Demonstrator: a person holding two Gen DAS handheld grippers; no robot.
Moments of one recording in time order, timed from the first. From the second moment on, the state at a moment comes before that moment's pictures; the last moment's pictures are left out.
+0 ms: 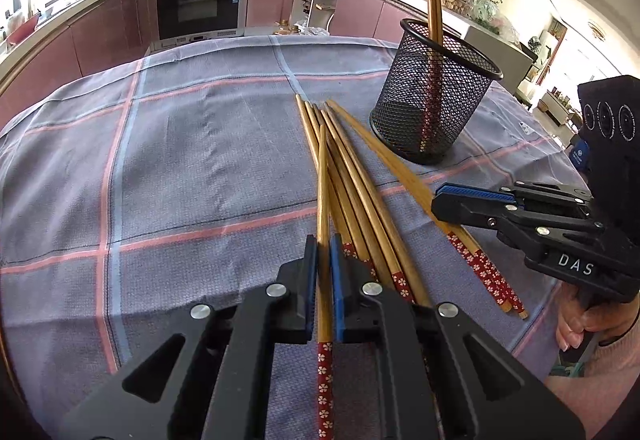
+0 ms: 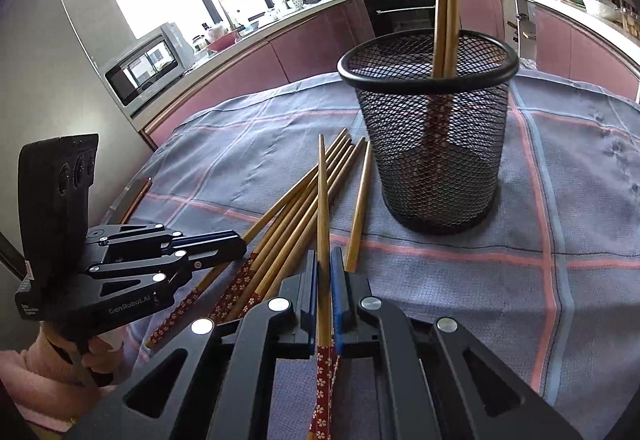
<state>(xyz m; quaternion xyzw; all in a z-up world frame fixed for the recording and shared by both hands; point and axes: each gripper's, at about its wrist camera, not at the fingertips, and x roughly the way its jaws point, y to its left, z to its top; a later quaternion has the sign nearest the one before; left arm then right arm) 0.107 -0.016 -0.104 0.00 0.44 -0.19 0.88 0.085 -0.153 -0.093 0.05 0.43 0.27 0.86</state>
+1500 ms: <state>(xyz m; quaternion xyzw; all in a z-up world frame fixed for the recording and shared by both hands) 0.111 -0.021 0.053 -0.07 0.27 -0.28 0.92 0.101 -0.220 0.045 0.07 0.25 0.27 0.93</state>
